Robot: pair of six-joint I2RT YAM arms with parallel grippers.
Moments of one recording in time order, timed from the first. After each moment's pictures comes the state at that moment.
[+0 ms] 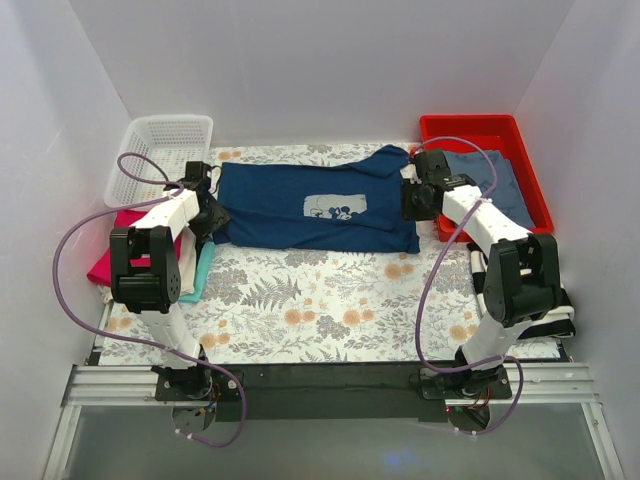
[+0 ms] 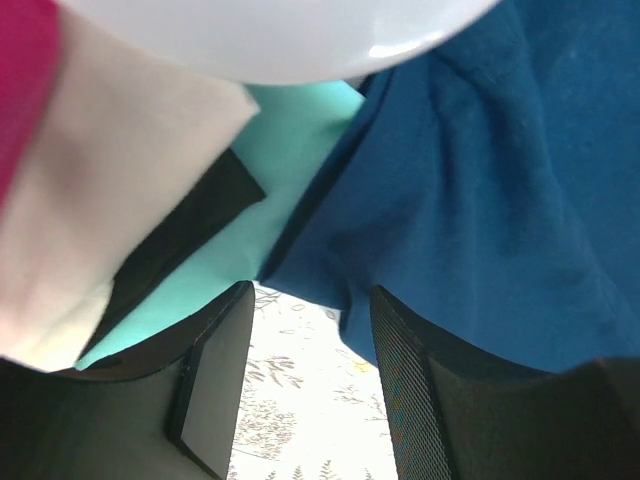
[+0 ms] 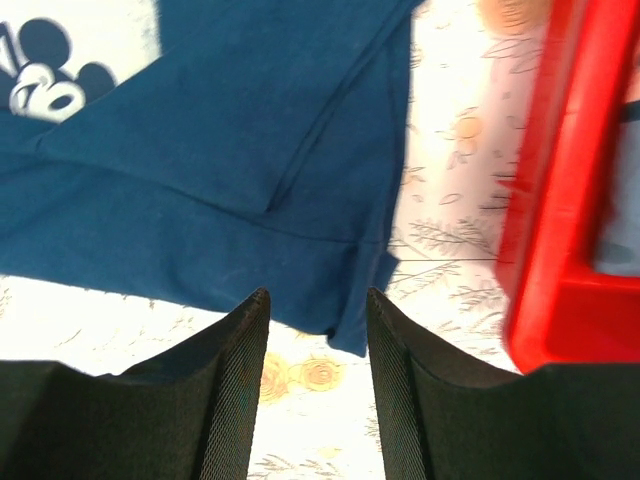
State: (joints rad) left arm -0.02 1.82 1.29 -0.65 -0.17 -0.71; right arm 0.28 1.71 1.32 -0.60 0.03 0.19
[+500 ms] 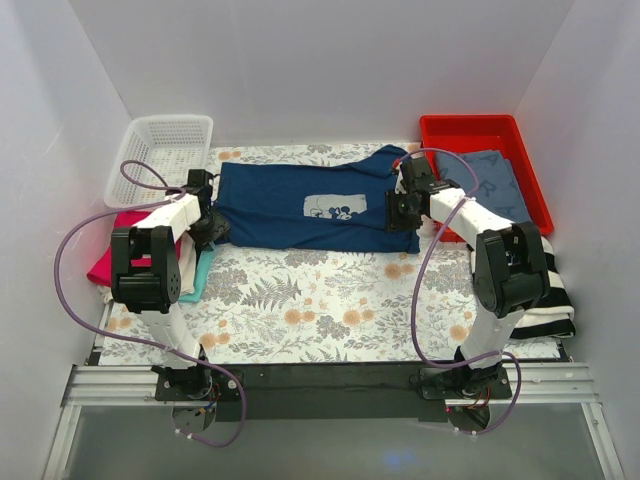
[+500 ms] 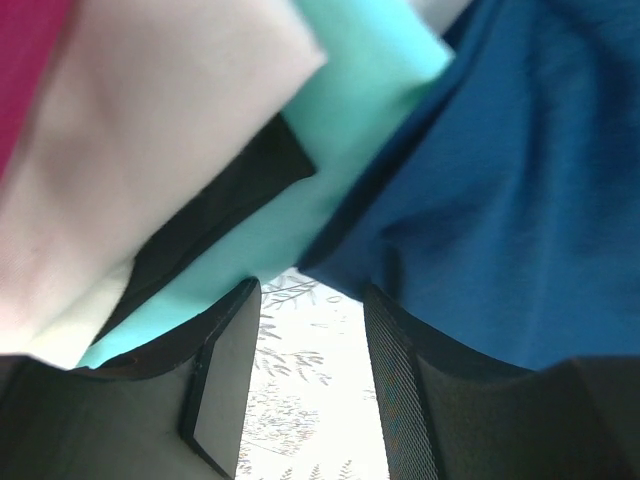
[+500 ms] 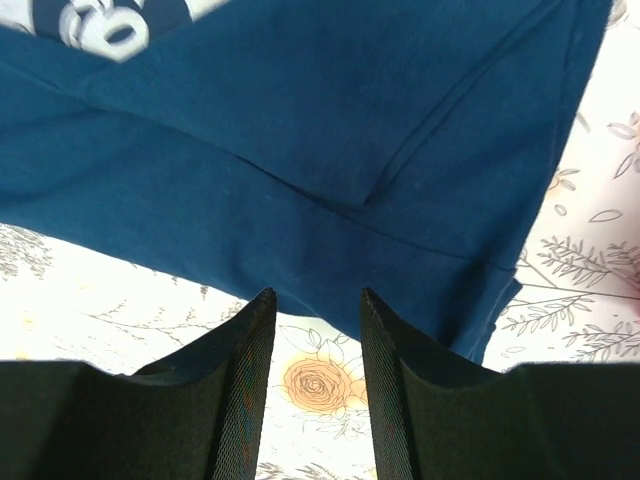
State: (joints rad) left arm -0.02 1.82 1.24 -0.66 -0.18 -0.74; right arm 0.32 1.78 1.29 -0.55 -0.12 0.21
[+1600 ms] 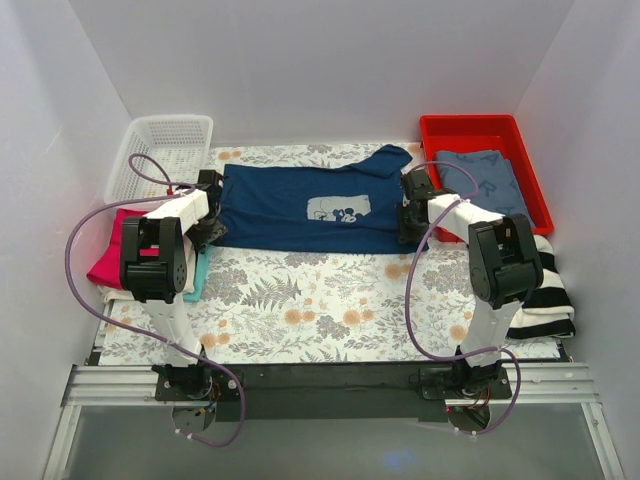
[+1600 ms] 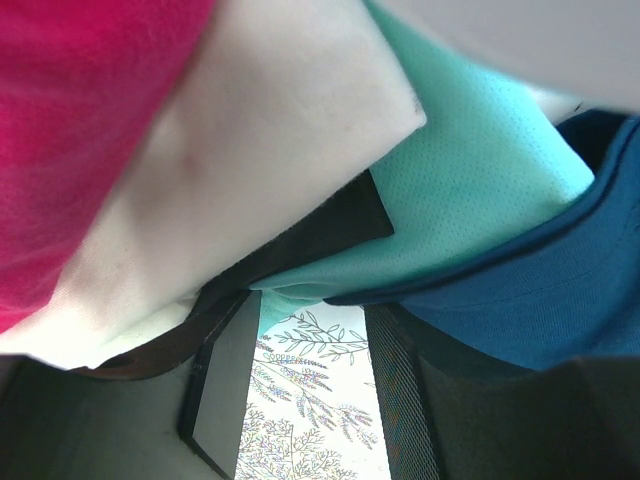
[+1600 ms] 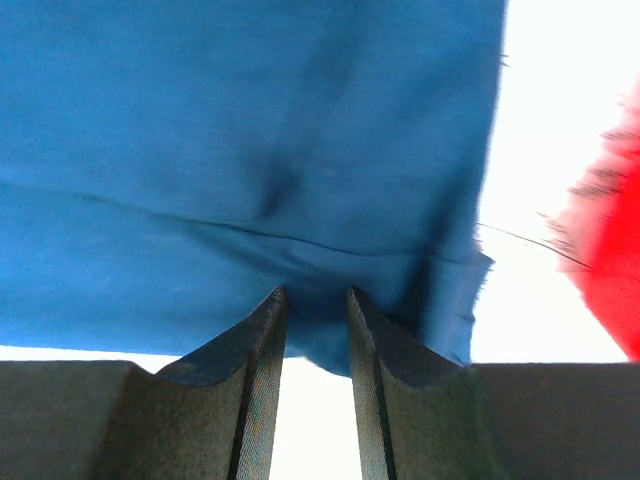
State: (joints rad) left arm -0.05 1.92 1.31 -0.74 -0.42 -0.78; right arm 0.30 1.86 1.21 -0.51 0.04 0.21
